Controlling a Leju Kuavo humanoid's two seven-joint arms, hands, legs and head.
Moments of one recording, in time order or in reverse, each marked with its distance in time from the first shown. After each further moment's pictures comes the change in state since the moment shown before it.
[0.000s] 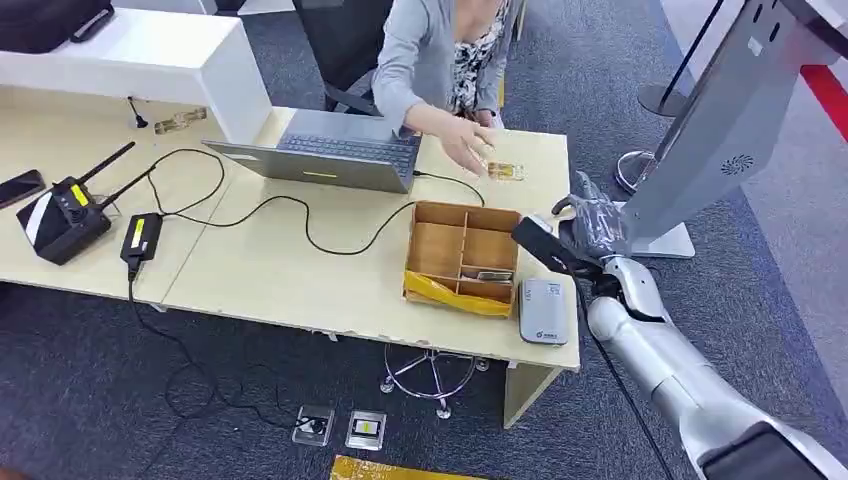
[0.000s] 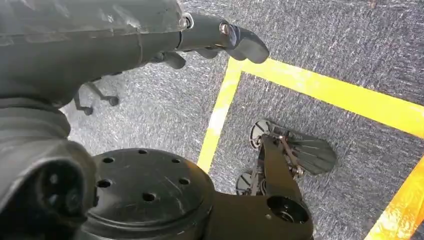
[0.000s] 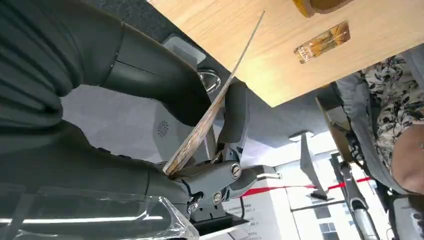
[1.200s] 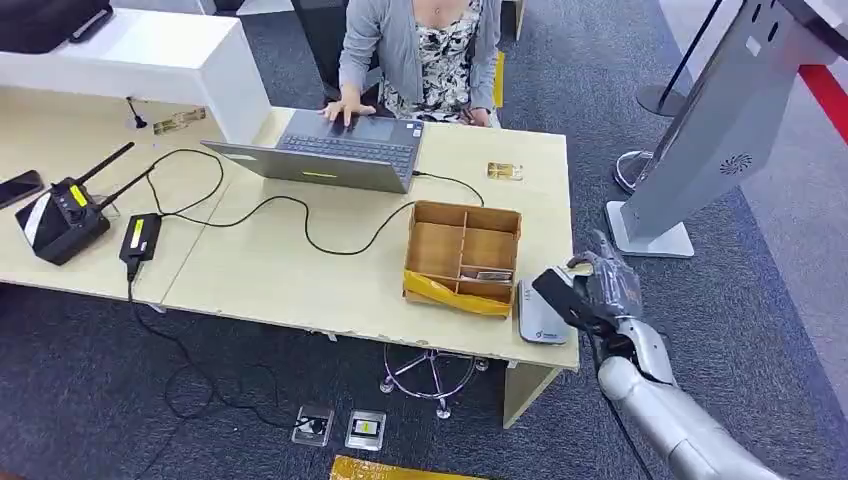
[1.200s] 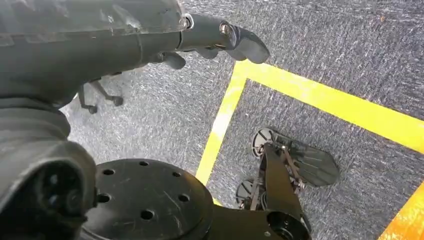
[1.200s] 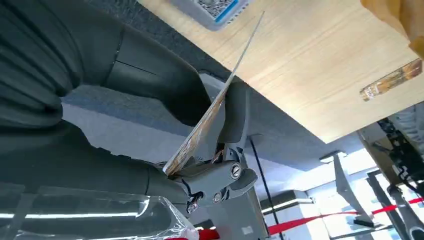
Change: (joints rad) left arm 0.002 0.009 0.000 0.000 0.022 0.035 0.019; right arm 0.231 -0.100 0.007 -0.139 -0.141 -0.128 0.018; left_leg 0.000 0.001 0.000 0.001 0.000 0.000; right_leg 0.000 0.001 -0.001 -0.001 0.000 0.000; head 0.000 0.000
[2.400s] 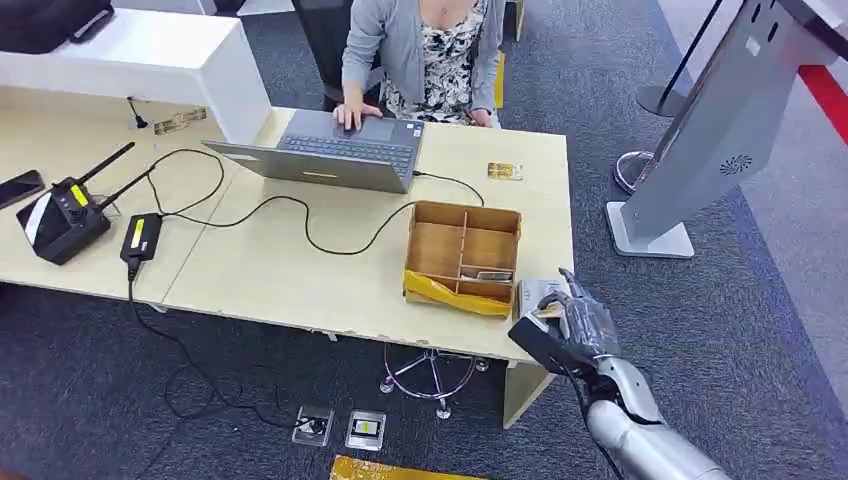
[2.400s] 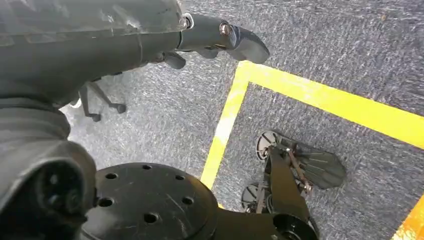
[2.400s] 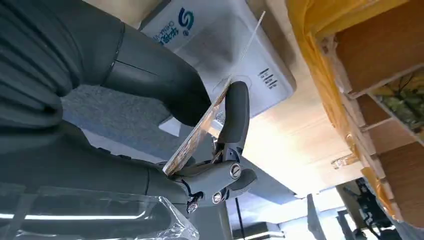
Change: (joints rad) left arm -0.001 0.003 -0.008 -0.001 -0.036 -0.015 0.024; right arm 0.118 -0.040 0.100 -0.161 -0.001 0.038 0.018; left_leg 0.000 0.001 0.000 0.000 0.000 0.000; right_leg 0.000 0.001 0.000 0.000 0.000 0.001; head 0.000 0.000
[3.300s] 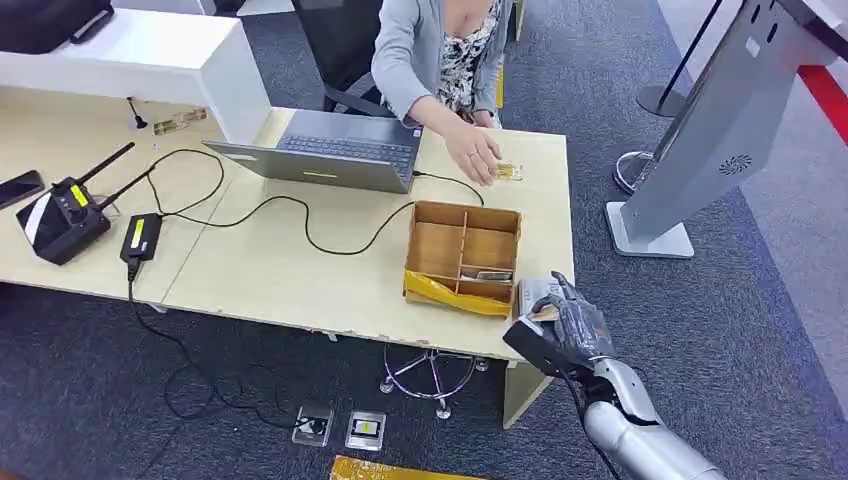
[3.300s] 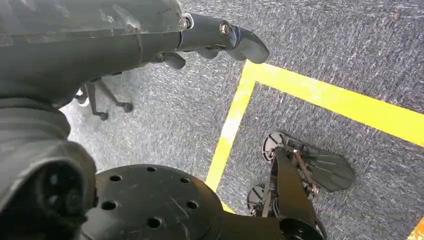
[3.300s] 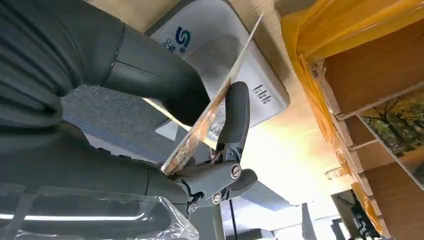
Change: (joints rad) left arm 0.000 0.002 0.000 0.000 0.002 0.004 0.029; right arm 0.002 0.009 -0.003 0.000 0.008 0.043 -0.008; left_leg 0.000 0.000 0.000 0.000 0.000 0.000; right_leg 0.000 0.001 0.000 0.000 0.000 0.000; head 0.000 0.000
